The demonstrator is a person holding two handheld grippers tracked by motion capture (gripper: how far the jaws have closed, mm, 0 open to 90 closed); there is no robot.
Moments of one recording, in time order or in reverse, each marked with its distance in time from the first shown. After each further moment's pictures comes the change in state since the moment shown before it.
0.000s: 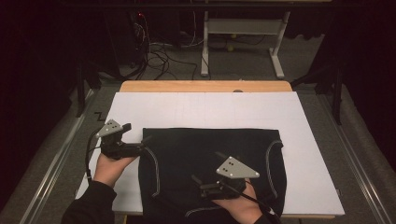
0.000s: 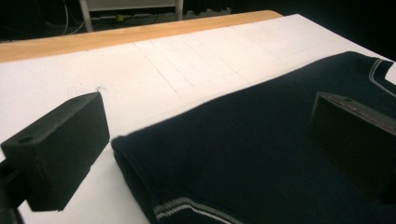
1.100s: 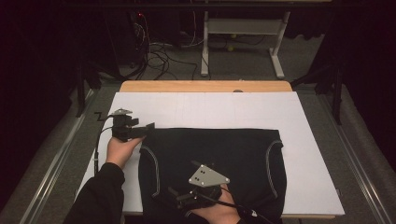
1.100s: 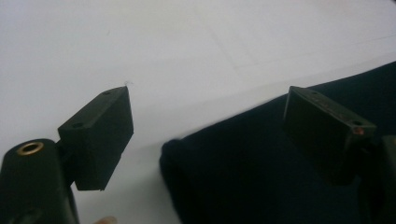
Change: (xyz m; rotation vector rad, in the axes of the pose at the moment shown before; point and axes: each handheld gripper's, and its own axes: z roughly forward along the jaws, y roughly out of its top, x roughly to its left) left arm 0.060 -0.009 0.076 0.206 0.069 -0.203; right arm 0.047 0.001 0.031 0.040 0.099 -0.034
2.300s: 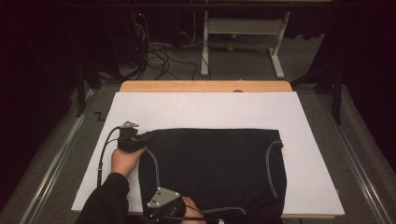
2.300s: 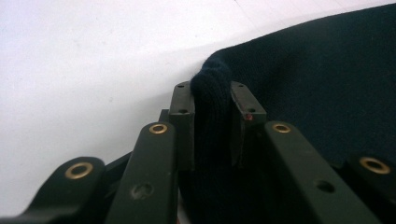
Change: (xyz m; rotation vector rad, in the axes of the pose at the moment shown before) left arm -0.010 -0.032 0.011 0.057 -0.004 0.069; right arm 0.077 -0.021 0.065 0.290 0.161 -0.066
